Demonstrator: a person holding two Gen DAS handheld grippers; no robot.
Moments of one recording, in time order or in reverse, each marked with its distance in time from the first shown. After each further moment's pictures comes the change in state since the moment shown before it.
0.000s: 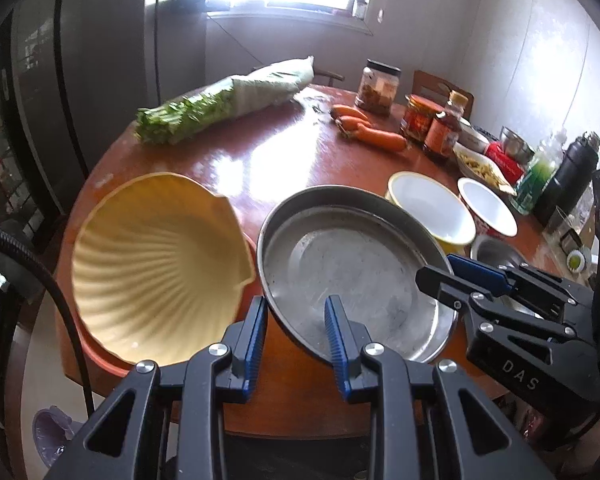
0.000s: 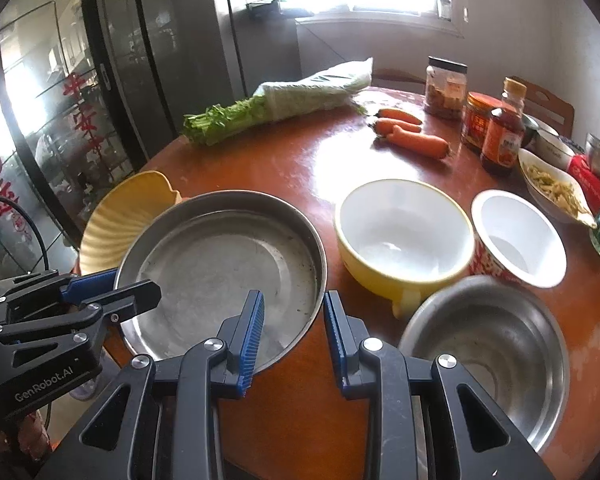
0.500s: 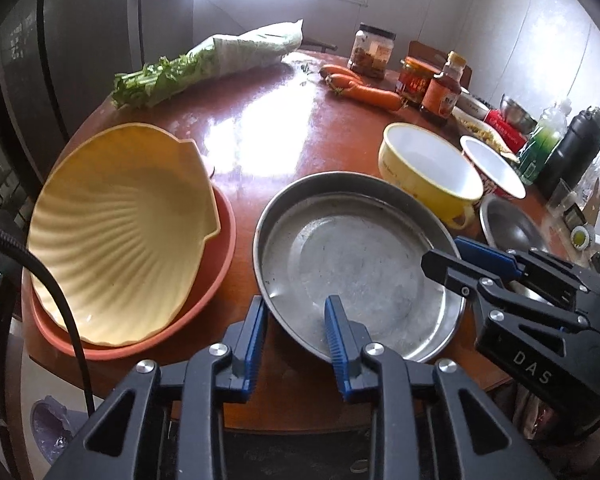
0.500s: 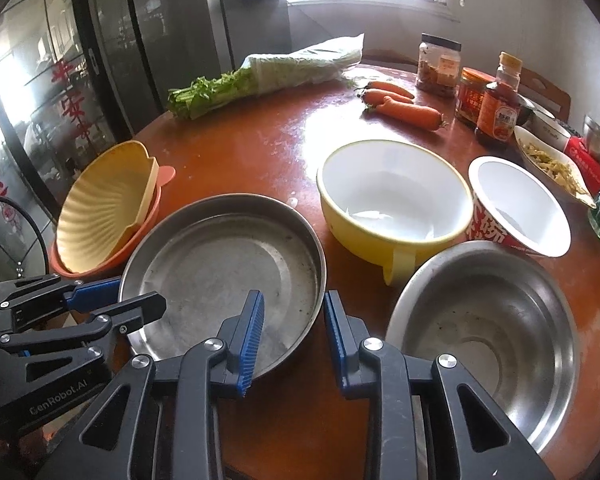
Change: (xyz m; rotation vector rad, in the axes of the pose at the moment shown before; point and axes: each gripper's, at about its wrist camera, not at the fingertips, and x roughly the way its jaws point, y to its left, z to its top) left arm 0.033 -0.014 -0.020 0.021 0.101 -0.021; right arm 0.017 -0.013 -0.019 0.011 0.064 -0.036
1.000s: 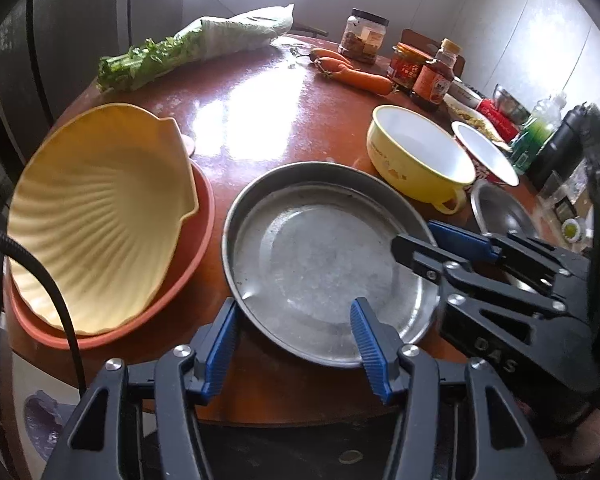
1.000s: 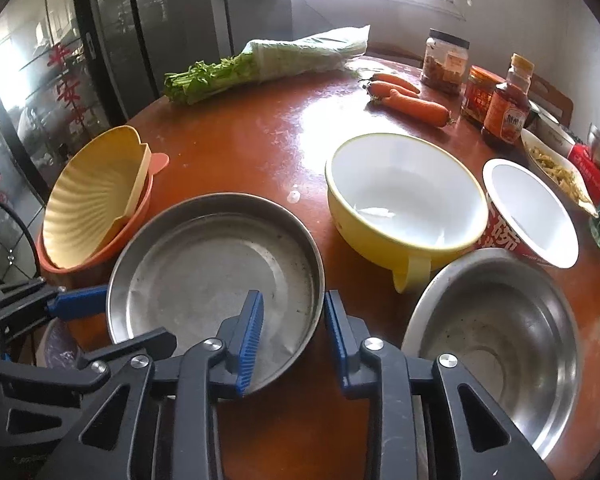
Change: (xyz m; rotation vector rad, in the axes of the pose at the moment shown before) left arm 0.011 -0.005 -0.004 0.006 0.058 -0.025; right arm 0.017 0.008 0.006 -0.036 0.046 -0.031
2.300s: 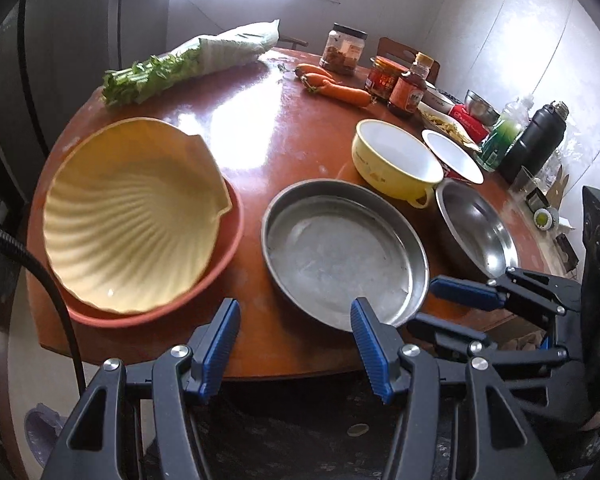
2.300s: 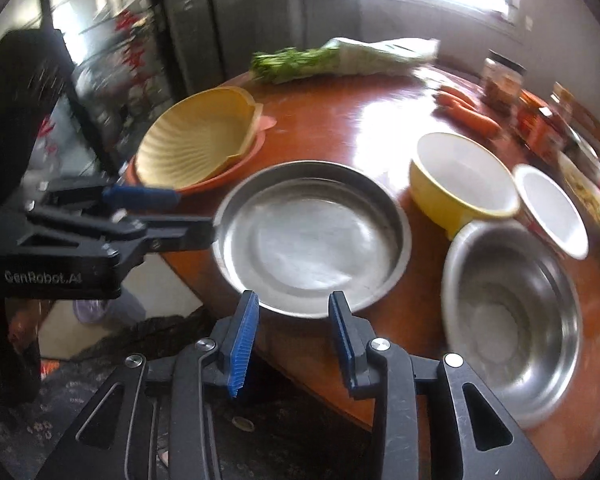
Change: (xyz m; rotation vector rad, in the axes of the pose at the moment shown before) left arm -0.041 0.022 -0.012 0.038 -0.020 -0.112; right arm -0.047 0.031 -0.041 -0.135 0.022 0.142
